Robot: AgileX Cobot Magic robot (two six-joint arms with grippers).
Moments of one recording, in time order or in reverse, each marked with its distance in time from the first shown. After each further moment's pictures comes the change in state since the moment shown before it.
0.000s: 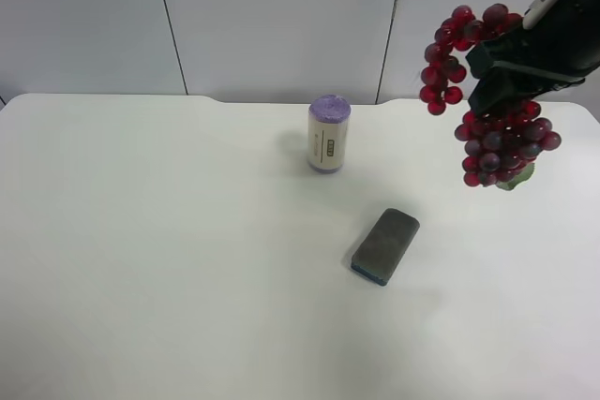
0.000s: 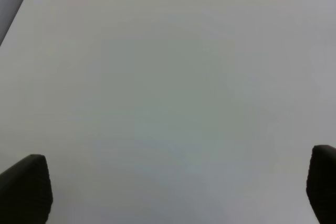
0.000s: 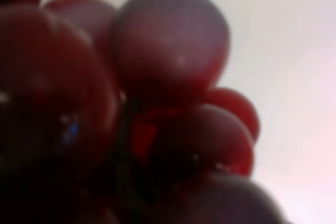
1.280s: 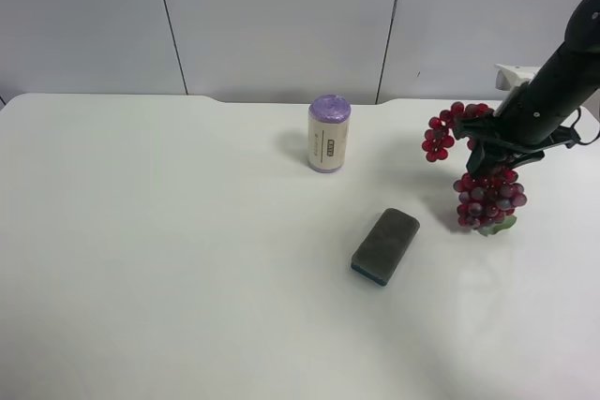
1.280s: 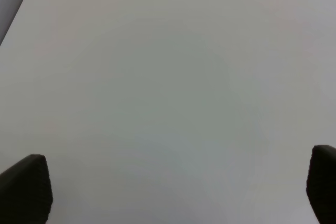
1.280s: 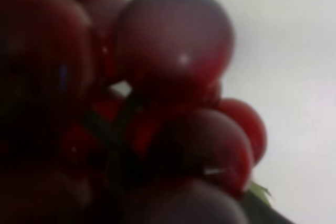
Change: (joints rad) left arm 0.000 0.000 0.000 0.000 0.000 0.000; right arm -0.186 0.464 -0.005 0.034 -0.234 0.000
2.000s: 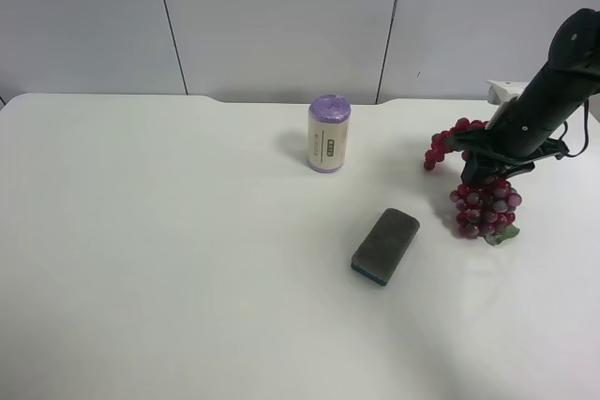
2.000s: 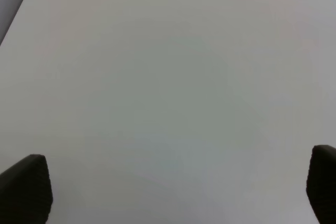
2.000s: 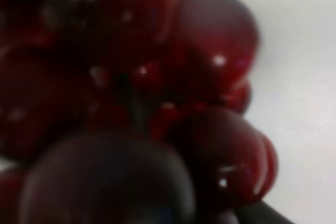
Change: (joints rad) left arm 0.000 0.000 0.000 0.000 0.000 0.000; right arm 0.000 0.063 0.000 0.008 -0.035 0.000
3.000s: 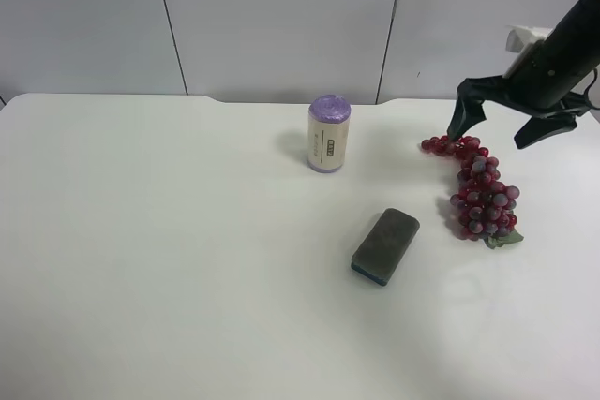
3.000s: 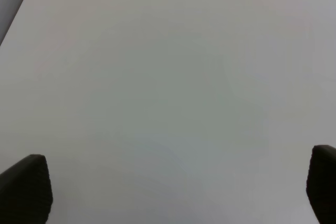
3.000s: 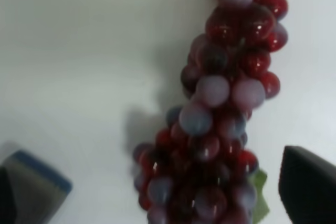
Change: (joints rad) left arm 0.000 0.000 0.000 0.000 0.000 0.000; right arm 0.000 -0.150 -0.124 0.021 0.216 0.020
